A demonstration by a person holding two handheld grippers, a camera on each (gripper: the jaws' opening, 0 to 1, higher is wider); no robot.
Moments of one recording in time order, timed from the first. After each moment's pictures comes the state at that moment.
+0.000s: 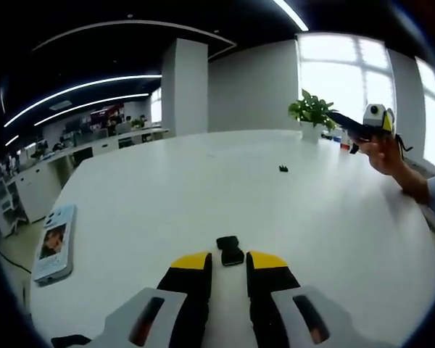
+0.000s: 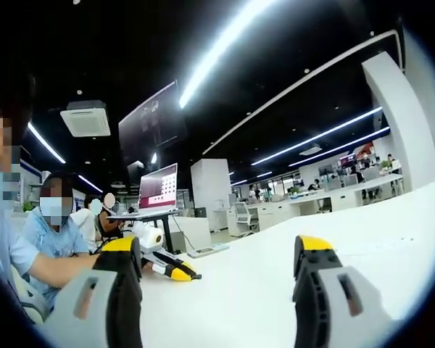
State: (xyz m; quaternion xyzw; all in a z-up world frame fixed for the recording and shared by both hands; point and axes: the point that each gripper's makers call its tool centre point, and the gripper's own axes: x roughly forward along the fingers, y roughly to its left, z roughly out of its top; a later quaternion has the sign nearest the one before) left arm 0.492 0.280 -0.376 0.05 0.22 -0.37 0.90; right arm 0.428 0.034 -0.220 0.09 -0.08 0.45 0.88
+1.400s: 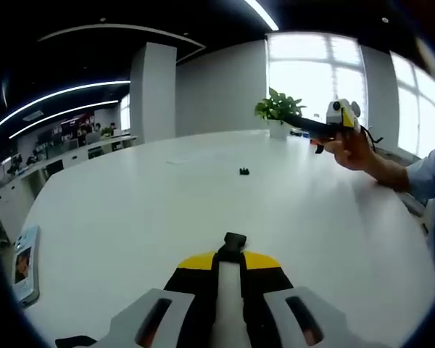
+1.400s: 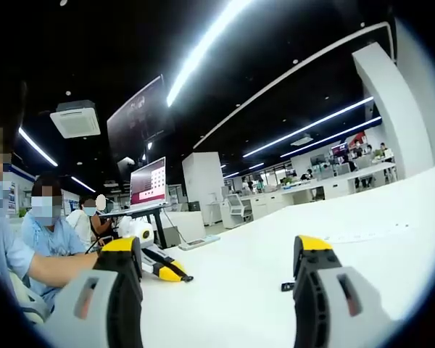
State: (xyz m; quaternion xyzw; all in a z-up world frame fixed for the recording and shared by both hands) left arm 0.463 0.227 -0.372 0.07 0.21 -0.46 0.86; right arm 0.448 0.019 -0.238 0.11 -0.05 0.43 0.90
